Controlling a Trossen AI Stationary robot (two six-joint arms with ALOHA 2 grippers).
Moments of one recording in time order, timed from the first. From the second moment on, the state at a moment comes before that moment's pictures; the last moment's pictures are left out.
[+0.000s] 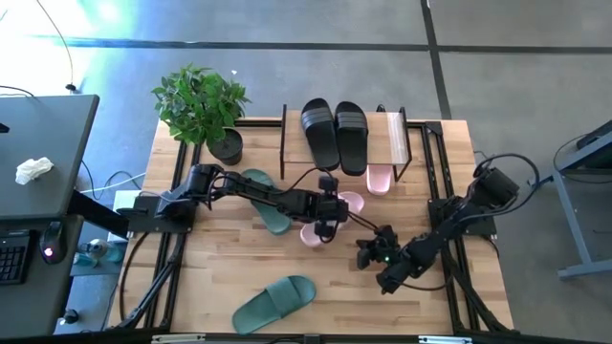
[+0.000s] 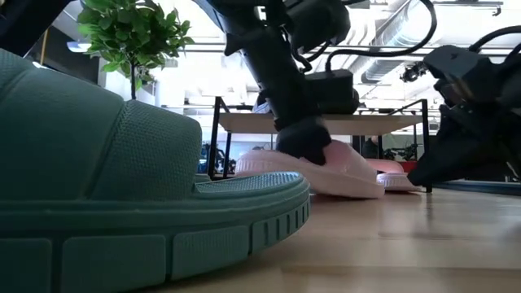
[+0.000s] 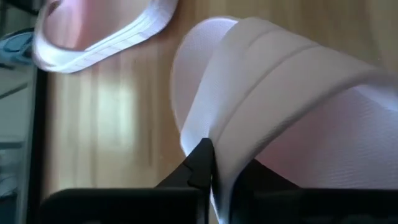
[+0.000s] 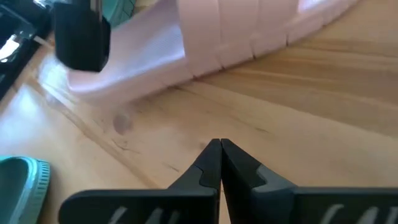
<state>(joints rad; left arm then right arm) 0.02 2.20 1.61 -0.39 -0.48 0.28 0.72 1.70 0.65 -0.11 0.86 1.76</state>
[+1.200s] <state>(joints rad) -0.01 1.95 1.58 -1.09 0.00 0.33 0.58 1.69 0.65 -0.13 0.79 1.75</state>
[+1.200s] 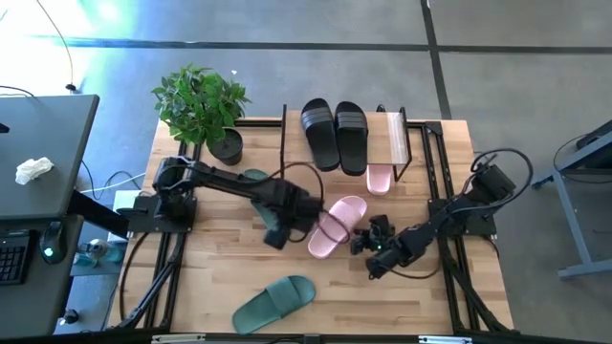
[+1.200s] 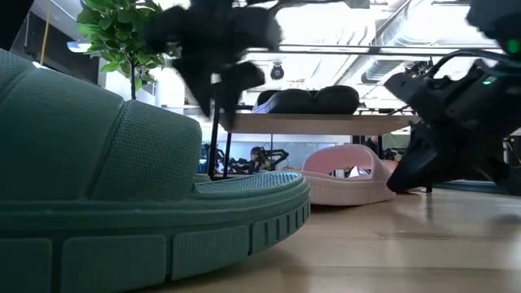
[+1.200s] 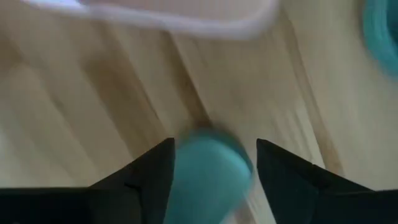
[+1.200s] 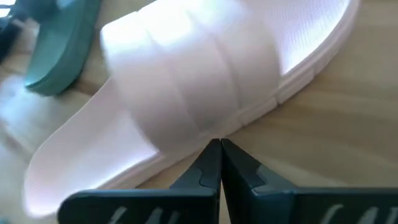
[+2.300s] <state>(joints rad) -0.03 2.09 1.42 -0.51 0.03 0.20 0.44 1.48 0.65 -0.24 0.70 1.32</state>
